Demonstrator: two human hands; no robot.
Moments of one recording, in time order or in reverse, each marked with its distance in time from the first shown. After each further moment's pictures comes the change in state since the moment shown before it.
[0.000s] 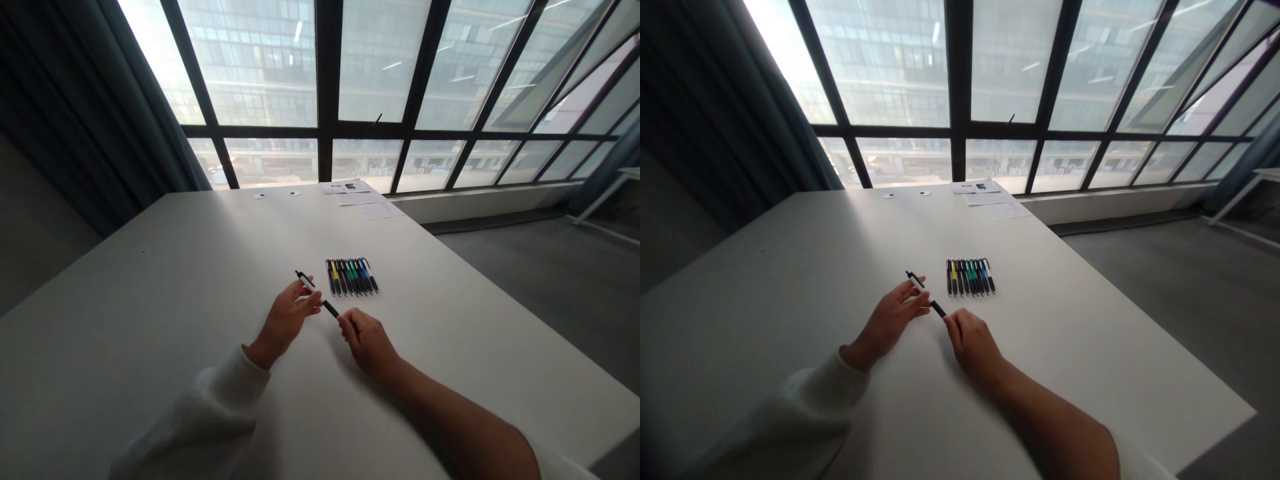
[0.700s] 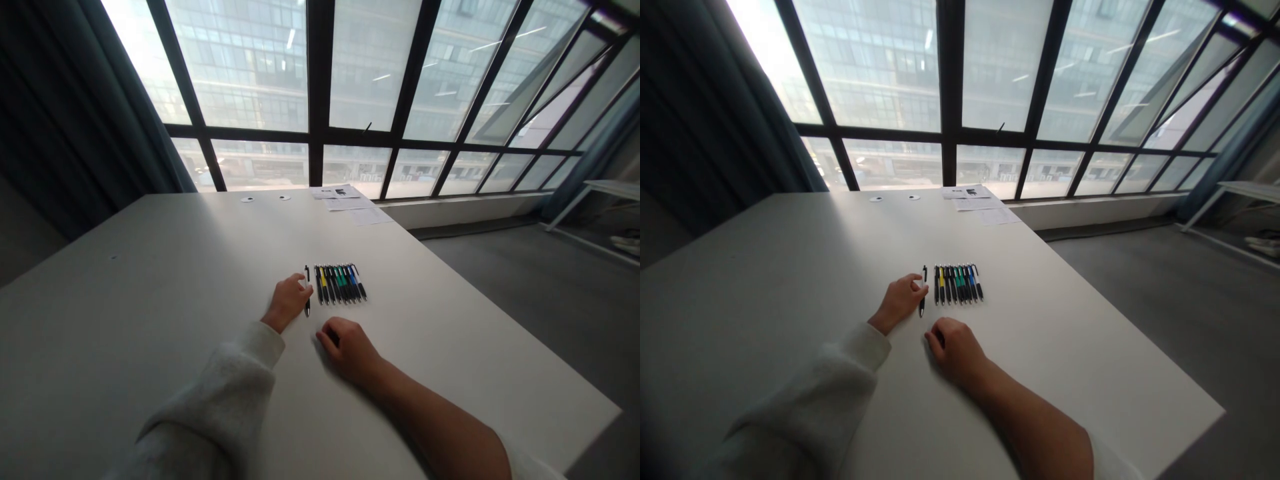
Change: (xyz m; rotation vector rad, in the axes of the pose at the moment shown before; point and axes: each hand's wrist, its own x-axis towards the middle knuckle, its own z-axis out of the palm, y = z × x) left_hand 0.079 -0.016 0.006 1.027 0.097 0.162; right_hand 0.013 0.010 0.008 -0.145 -0.113 -0.071
